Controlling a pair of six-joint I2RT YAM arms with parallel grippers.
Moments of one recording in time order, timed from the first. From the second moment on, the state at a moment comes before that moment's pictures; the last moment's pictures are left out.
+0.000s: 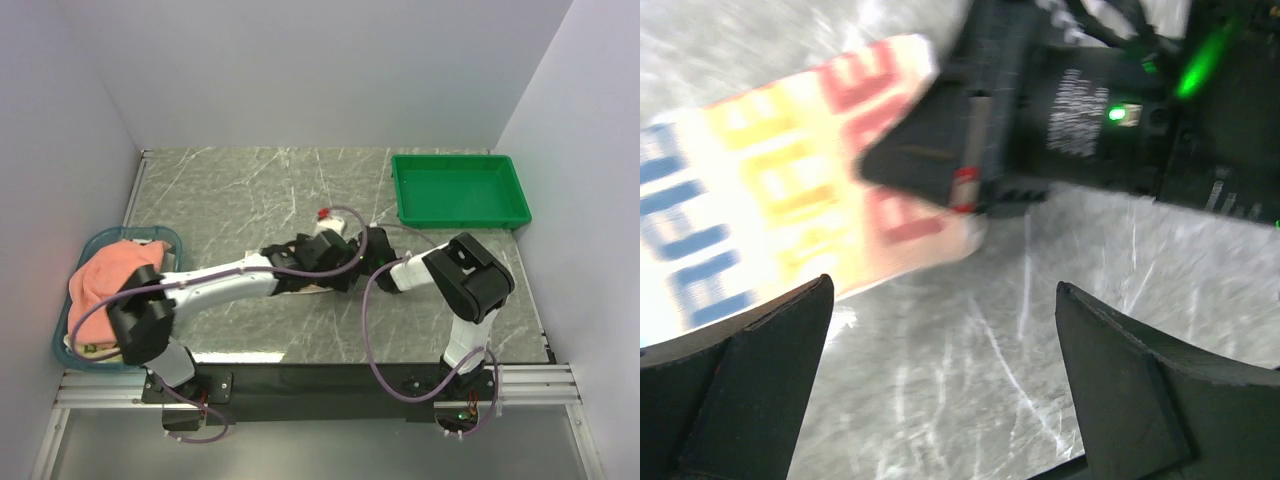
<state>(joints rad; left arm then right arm) -1.03 1.61 1.16 -0.42 -0.35 -0.59 0.57 1.83 0.66 0.54 -0.30 1.24</state>
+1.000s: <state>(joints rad) -0.44 1.09 0.86 -0.47 -0.37 -0.45 0.07 2.14 1.90 -0.71 -0.17 -0.01</state>
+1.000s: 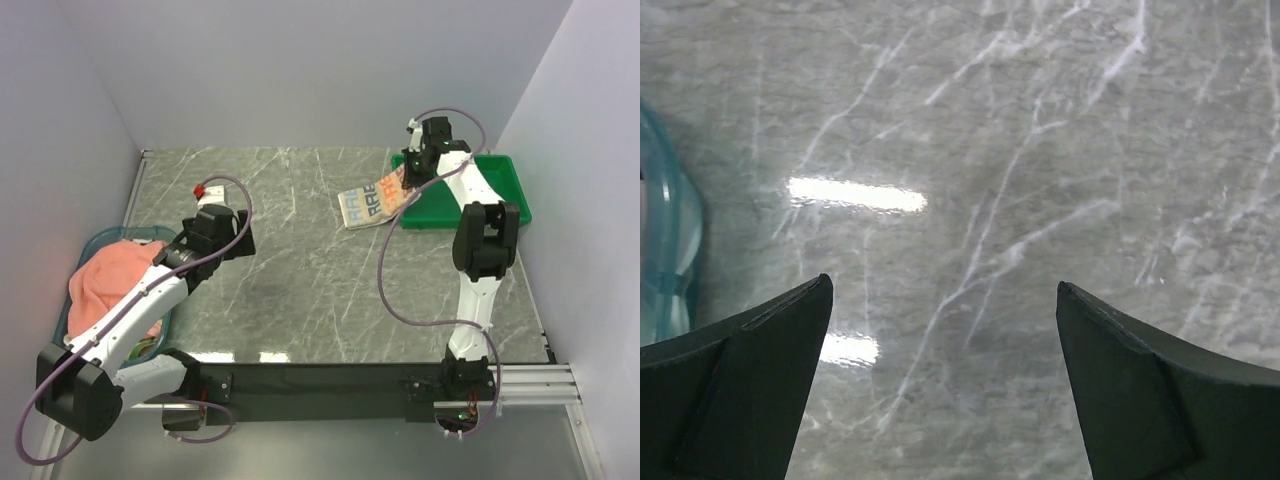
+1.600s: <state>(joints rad) -0.37 1.13 0.86 -0.42 -0.39 -0.45 -0.09 2.20 1.93 -0.71 -0.18 -0.12</state>
